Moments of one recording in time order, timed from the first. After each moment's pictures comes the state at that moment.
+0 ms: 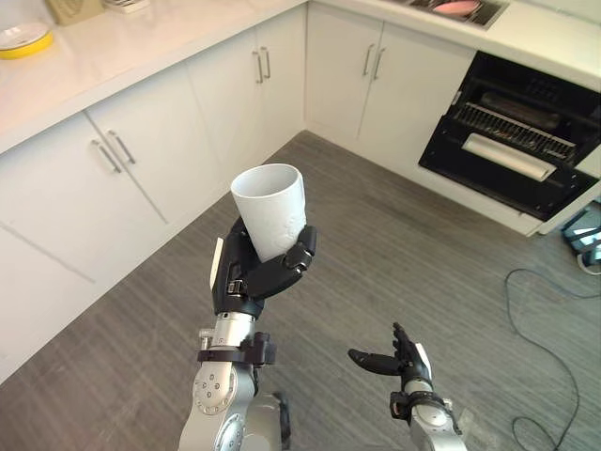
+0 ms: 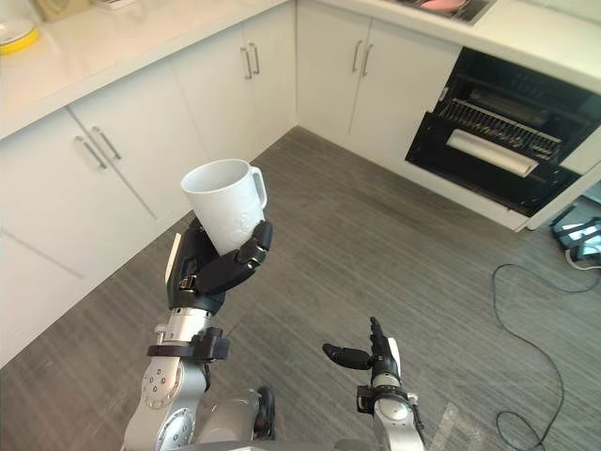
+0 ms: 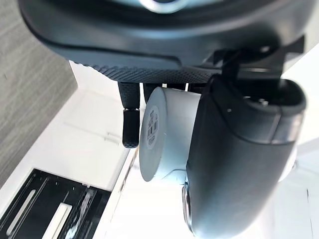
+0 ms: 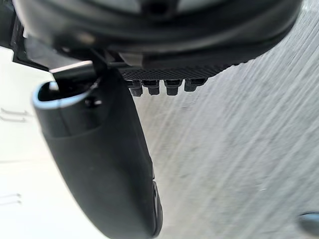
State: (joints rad) left arm 0.27 0.10 -0.30 -0.42 -0.27 -0.18 0.13; right arm 0.15 -0.03 0.01 0.57 0.05 -0.09 -0.13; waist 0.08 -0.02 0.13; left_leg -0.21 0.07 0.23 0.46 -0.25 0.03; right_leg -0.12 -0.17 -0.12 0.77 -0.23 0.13
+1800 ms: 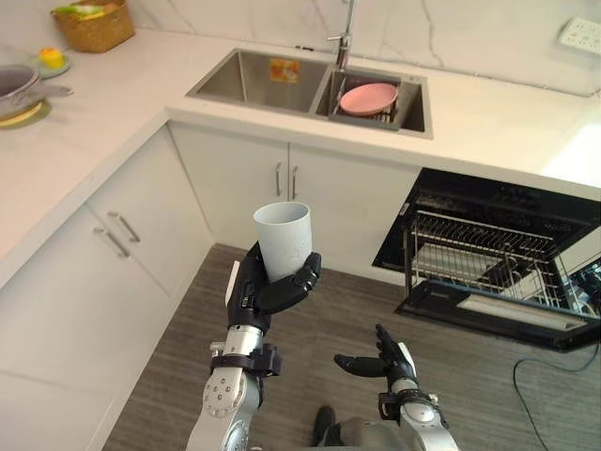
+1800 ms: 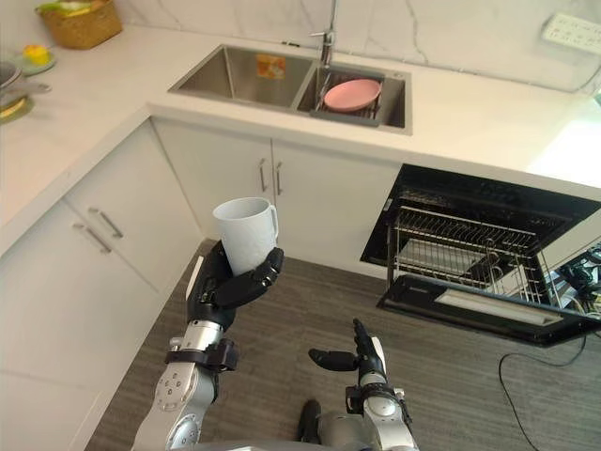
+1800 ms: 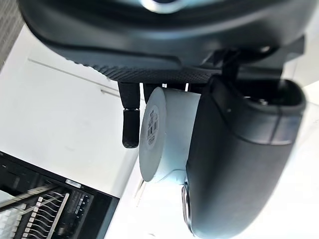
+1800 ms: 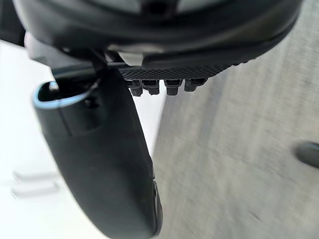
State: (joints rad) left arm 0.29 0.04 -0.30 -0.28 -0.27 -0.14 0.13; right arm 0.15 -0.06 0.08 0.55 0.05 -0.08 -0.12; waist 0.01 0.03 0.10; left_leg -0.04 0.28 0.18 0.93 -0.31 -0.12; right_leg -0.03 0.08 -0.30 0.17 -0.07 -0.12
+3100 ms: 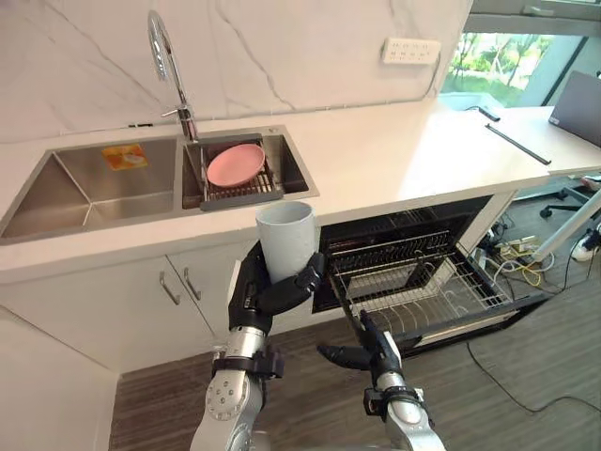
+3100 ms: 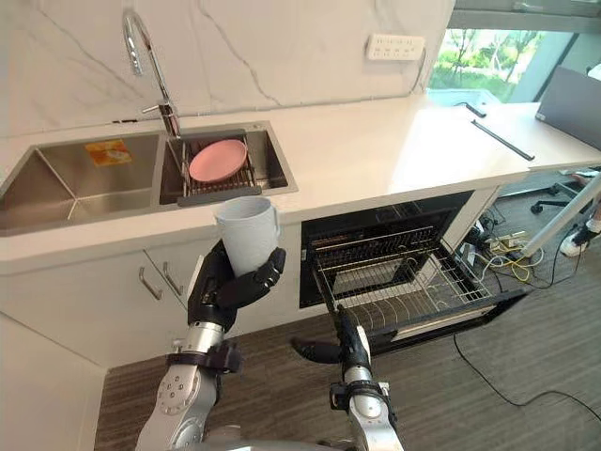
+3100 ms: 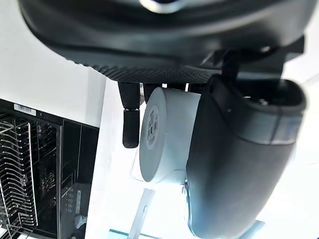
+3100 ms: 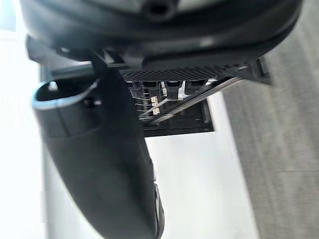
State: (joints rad) left arm 0.29 0.04 -0.28 -0.28 -0.23 -0.16 0.15; right arm 0.14 0.00 0.13 0.44 0.06 -0.09 -0.12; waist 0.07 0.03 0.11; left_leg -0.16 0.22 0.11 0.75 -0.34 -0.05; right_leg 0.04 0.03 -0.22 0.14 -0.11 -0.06
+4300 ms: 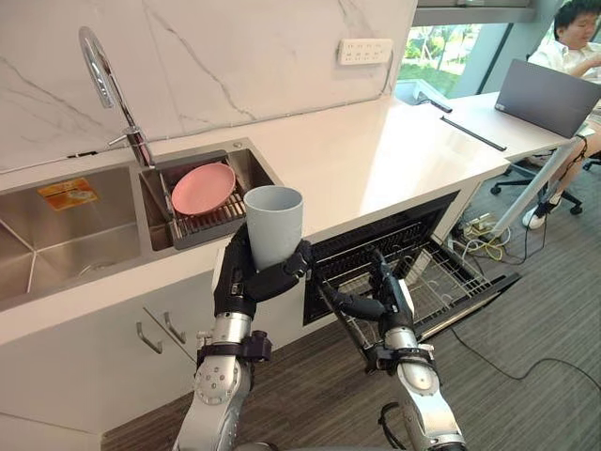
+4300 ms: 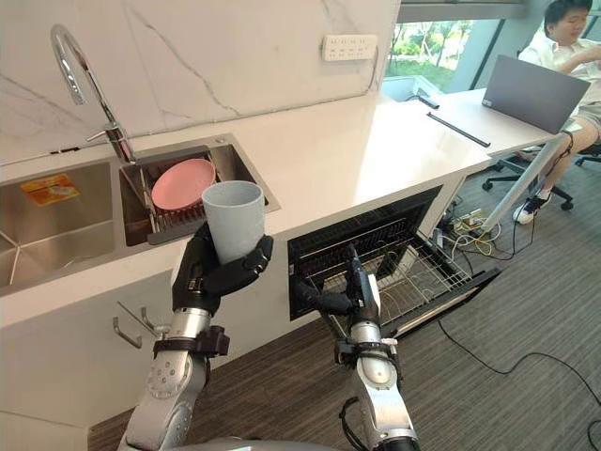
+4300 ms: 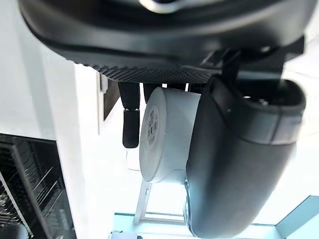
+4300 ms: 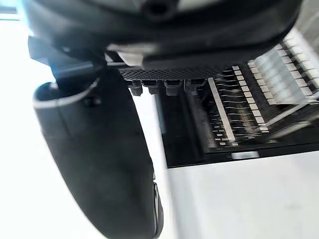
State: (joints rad) left arm 0.18 0.10 -0.21 -0.28 -0.12 -0.16 0.22; right arm 0.13 -0.01 0.11 0.08 0.11 -0.13 -0.09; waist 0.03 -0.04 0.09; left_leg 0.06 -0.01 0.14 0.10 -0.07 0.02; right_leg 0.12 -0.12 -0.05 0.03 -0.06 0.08
